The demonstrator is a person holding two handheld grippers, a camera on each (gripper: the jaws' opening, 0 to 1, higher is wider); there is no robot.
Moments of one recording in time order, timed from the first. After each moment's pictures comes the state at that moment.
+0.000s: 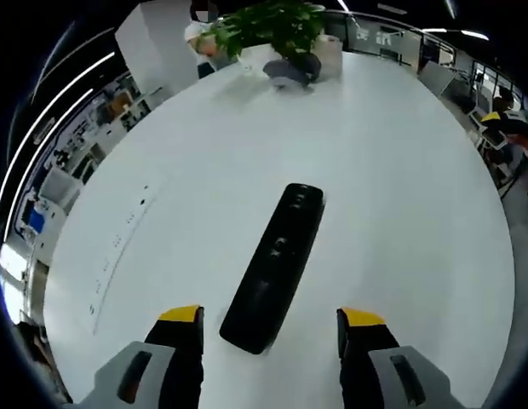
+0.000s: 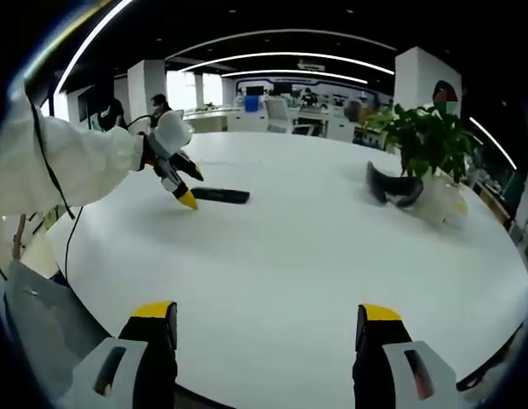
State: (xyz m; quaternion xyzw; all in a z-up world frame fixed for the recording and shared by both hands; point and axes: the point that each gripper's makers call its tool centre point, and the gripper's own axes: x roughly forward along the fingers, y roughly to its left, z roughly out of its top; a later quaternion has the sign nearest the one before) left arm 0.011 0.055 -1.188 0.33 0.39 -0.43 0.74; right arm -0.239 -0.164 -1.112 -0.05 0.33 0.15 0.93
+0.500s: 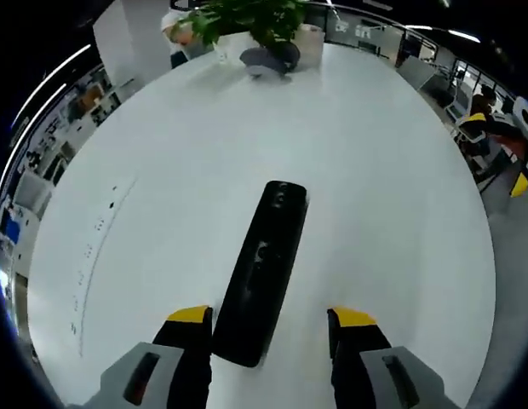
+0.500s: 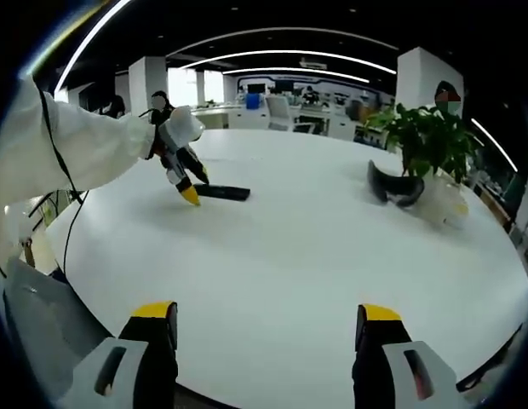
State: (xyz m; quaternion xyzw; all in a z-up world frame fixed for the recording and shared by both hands) left arm 0.003 0.046 -1.196 0.33 0.43 -0.50 0.67; right arm -0.239 -0.163 -1.113 -0.06 0.34 0.15 0.93
